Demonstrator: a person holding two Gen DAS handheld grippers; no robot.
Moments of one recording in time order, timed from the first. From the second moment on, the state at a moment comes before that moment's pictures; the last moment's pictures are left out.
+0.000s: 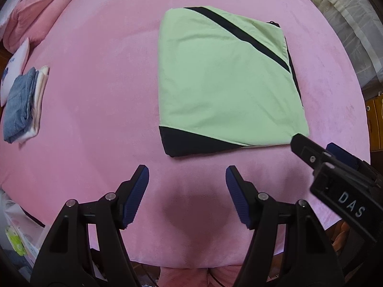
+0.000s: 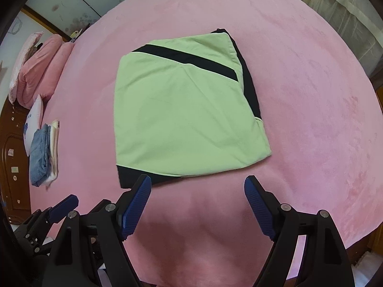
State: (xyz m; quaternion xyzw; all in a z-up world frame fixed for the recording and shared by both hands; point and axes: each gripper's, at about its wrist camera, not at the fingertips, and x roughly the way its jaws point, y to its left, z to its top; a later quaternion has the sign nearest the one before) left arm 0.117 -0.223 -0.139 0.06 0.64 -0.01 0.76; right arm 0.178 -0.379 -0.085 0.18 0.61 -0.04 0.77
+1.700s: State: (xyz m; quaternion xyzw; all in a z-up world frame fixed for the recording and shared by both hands) left arm 0.244 -0.081 -0.257 -0.31 0.57 -0.11 0.75; right arm 0.322 -0.517 -0.199 0.34 0.57 0.19 0.73
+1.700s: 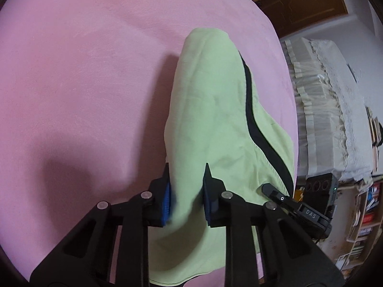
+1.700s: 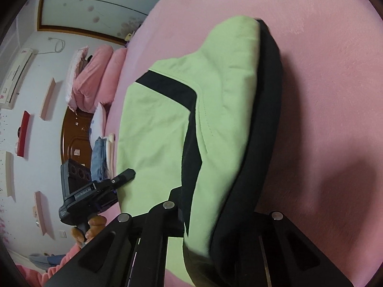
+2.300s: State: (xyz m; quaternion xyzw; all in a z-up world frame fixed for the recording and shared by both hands) left arm 0.048 0.026 -0.185 -0.45 0.52 -0.06 0.72; right arm 0.184 -0.454 -0.056 0.29 0.53 0.25 0.75
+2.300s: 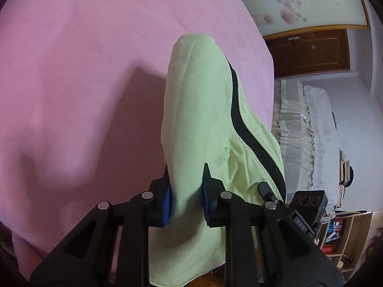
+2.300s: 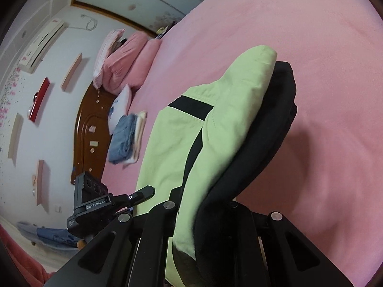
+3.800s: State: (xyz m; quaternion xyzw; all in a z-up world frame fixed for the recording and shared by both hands) left arm 0.241 0.785 -0.135 -0.17 0.42 0.12 0.88; right arm 0.261 0.511 -0.155 0.29 0.55 0.37 0.69
